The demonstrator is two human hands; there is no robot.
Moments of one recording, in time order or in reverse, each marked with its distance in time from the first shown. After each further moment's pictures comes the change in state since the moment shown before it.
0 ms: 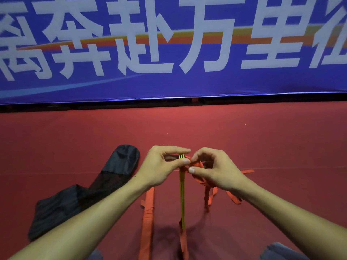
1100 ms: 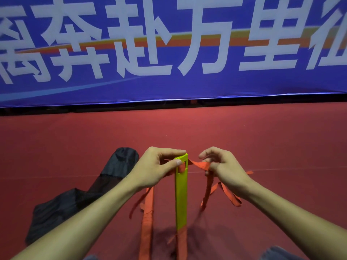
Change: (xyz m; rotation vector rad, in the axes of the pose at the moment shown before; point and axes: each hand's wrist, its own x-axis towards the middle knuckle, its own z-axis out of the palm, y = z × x) left_hand 0.002 -0.002 -0.013 0.012 -0.112 -0.012; right_hand 0.006 0.013 -0.012 0.051 0.166 0.165
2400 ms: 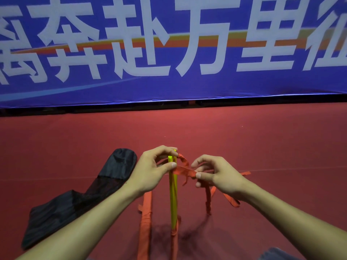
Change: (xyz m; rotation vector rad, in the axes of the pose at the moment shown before) left_hand -0.001 -0.010 0.006 -0.072 0.128 0.037; right_hand -0.003 0.003 0.000 0.000 -0.240 0.008
